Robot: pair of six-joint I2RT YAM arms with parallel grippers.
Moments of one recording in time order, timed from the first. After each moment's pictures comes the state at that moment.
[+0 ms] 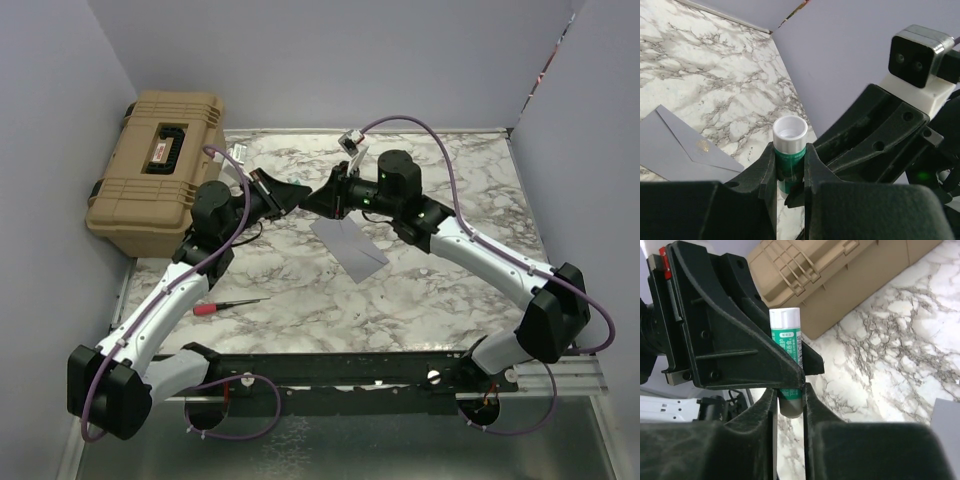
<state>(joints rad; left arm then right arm) -0.41 1.07 0.84 0.24 0.36 -0.90 0.72 1.49 1.25 0.10 -0.45 0.45</state>
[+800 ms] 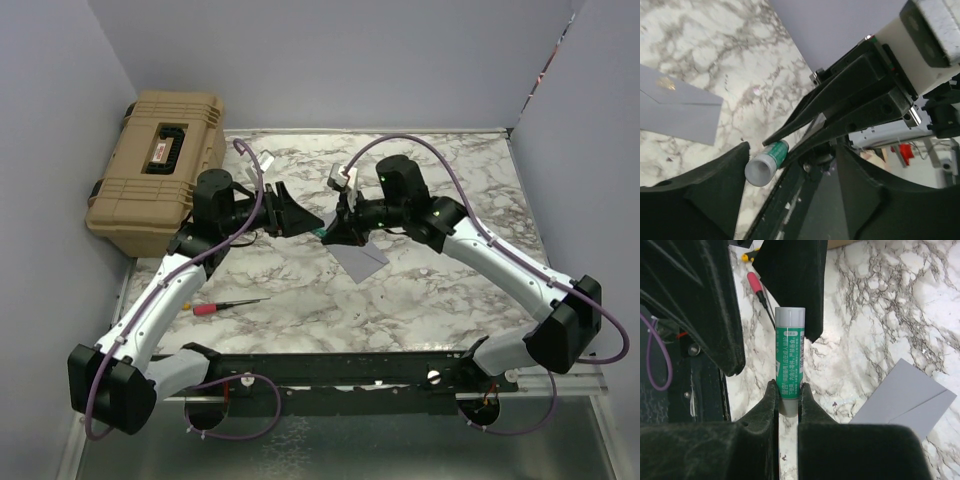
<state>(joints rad) -0.36 1.09 0.94 -0.04 0.78 -0.71 0.72 1.42 1.29 -0.38 -0.62 -0.18</state>
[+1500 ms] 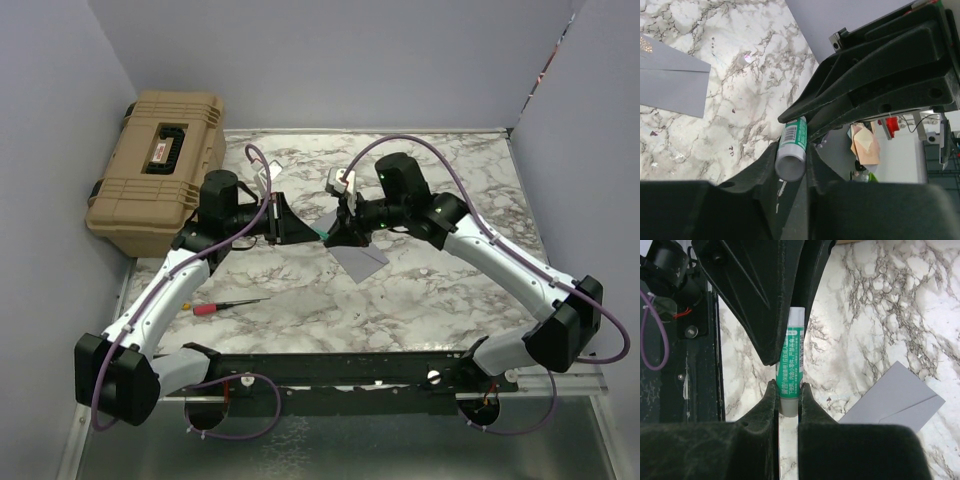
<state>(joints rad) -0.34 1.15 0.93 -0.13 0.95 -0.66 0.72 1.43 1.34 -0.49 -0.65 -0.33</state>
